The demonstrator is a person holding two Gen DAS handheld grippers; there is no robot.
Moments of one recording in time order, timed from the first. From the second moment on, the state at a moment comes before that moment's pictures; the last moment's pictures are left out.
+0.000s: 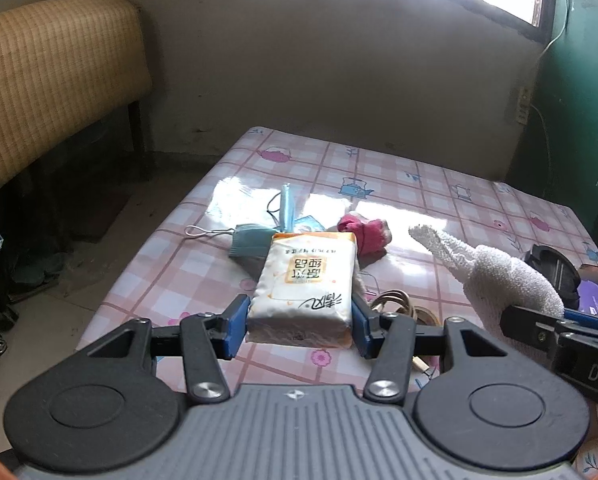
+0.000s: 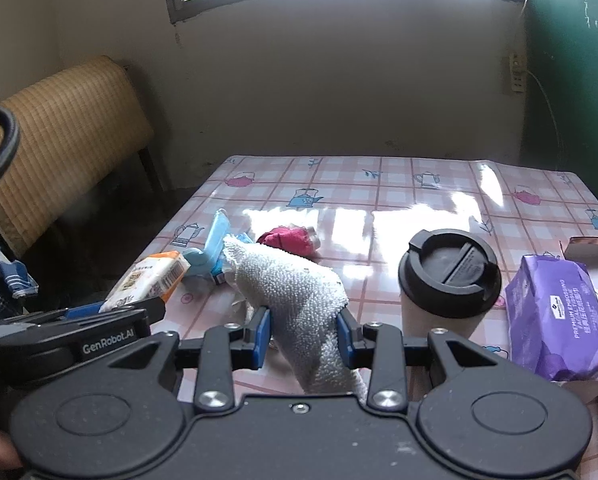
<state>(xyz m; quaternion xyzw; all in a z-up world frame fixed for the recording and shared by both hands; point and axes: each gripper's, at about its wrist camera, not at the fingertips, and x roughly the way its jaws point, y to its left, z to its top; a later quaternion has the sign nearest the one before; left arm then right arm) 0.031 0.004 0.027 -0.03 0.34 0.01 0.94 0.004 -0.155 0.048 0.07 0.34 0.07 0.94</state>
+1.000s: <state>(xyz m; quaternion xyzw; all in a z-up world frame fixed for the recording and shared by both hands) 0.027 -0.032 0.040 -0.01 0.33 -0.03 0.94 -0.015 -0.178 0.064 0.08 0.32 0.04 0.94</state>
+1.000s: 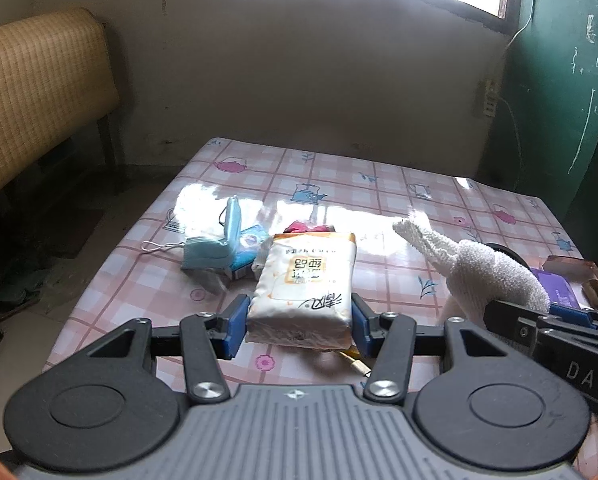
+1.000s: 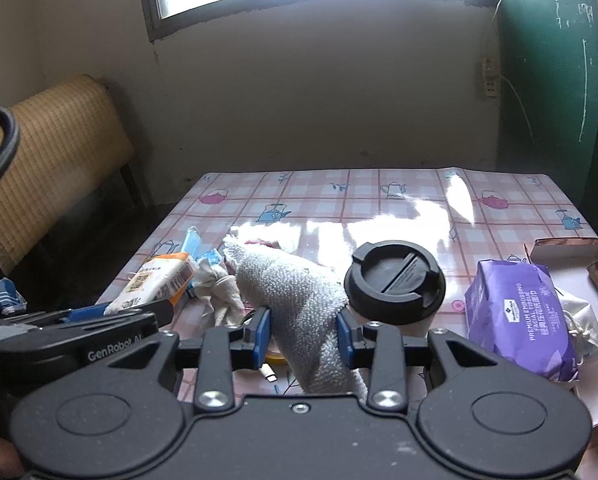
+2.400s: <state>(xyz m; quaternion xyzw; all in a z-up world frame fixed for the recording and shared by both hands) 0.036 -0.112 0.040 0.02 0.33 -0.09 0.94 -0.018 -0.259 0.064 0.09 0.32 -0.02 0.94</state>
